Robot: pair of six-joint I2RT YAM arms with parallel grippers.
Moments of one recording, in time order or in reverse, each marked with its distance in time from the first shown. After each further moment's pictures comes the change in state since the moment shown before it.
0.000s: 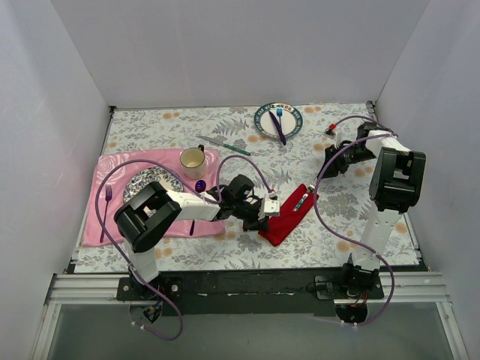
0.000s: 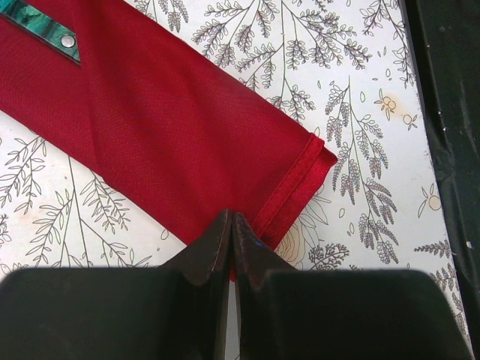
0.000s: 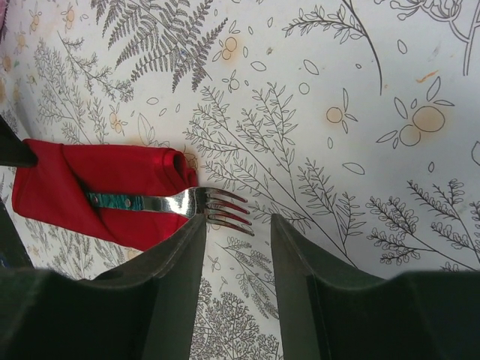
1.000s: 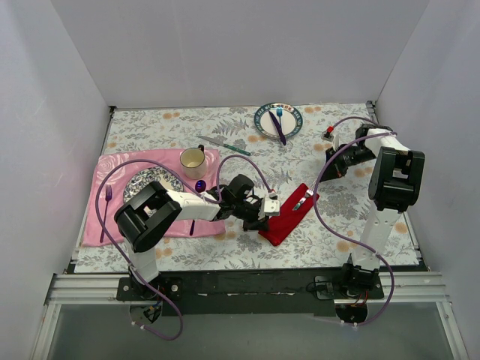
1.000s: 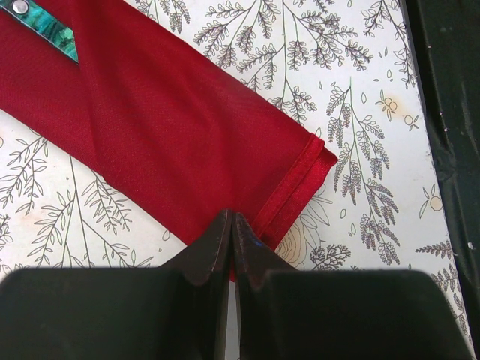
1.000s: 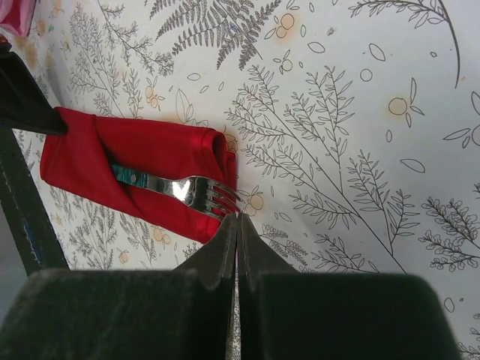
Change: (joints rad) left arm 0.002 0.003 0.002 0.003 0.002 0.000; right arm 0.012 0.011 0.031 -0.165 -0.012 -0.135
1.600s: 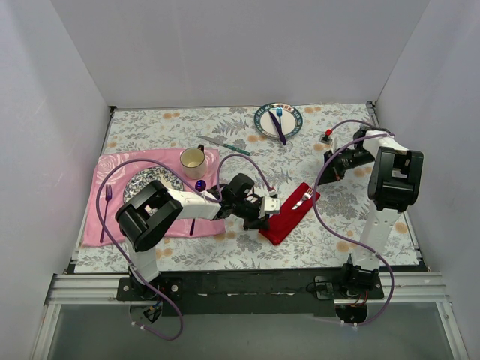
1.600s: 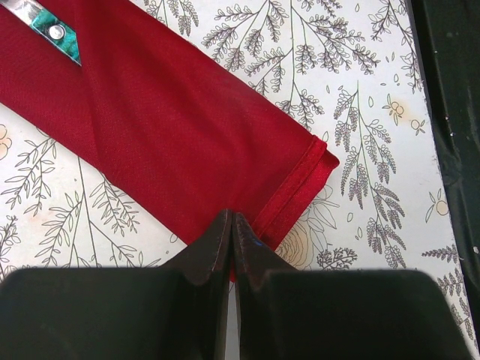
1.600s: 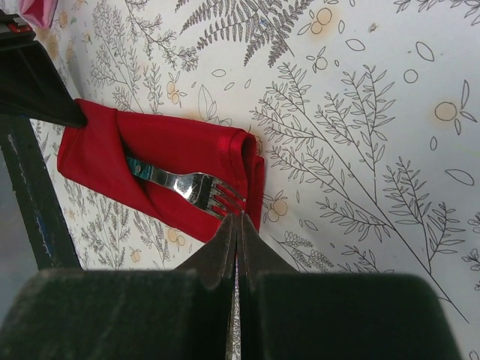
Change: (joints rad) left arm 0.005 0.011 0.011 0.004 0.000 -0.007; right arm 0.011 0.000 -0.034 -0.037 -0.038 -0.050
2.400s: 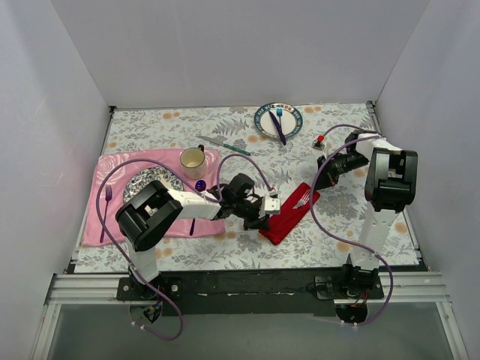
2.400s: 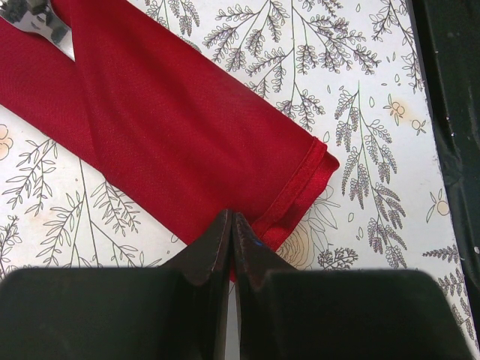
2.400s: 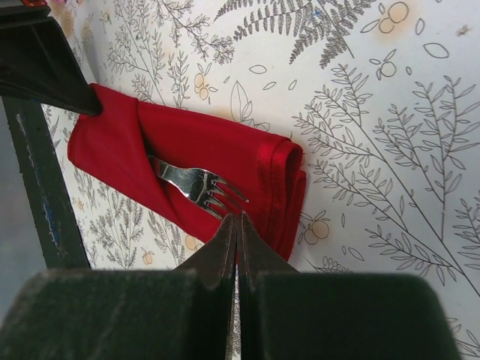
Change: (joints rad) left arm 0.001 0.001 0.002 0.000 0.000 0.000; right arm 0.055 -0.012 -0.058 -0.008 -0.003 -0.044
